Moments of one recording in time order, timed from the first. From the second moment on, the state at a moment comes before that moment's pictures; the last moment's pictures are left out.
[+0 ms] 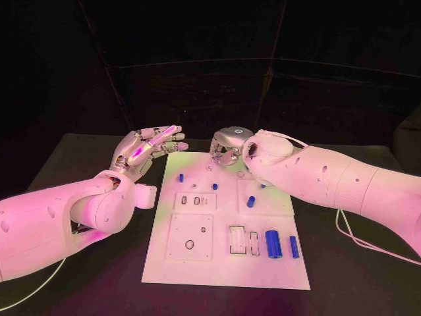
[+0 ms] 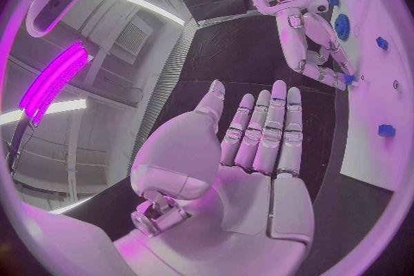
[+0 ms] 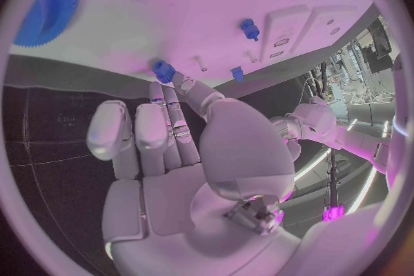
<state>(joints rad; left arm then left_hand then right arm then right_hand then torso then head) 1.25 -0.89 -0.12 1.59 0.05 -0.32 0.67 1.20 0.19 -0.09 -0.10 0.05 0.90 0.23 0.08 0.07 0.94 0.21 0.11 0.06 1.01 0.16 0.19 0.07 0.18 0.75 0.28 0.28 0.11 1.29 -0.35 -0.03 0.99 -1.65 -0.22 -0.04 1.22 -0.02 0.45 -0.22 0.15 1.02 0.18 0.07 0.07 1.13 0.11 0.06 0.06 1.47 0.01 1.21 0.96 0.10 1.30 0.13 1.38 1.11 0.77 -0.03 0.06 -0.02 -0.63</state>
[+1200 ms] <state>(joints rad) 1.26 -0.89 -0.12 1.58 0.06 -0.32 0.67 1.20 0.19 -0.09 -0.10 0.05 0.90 0.23 0.08 0.07 0.94 0.21 0.11 0.06 1.01 0.16 0.19 0.07 0.18 0.76 0.28 0.28 0.11 1.29 -0.41 -0.03 1.04 -1.64 -0.29 -0.02 1.22 -0.09 0.38 -0.16 0.16 0.96 0.18 0.07 0.07 1.04 0.12 0.07 0.07 1.45 0.03 1.17 0.89 0.10 1.25 0.14 1.35 1.04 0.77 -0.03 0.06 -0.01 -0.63</state>
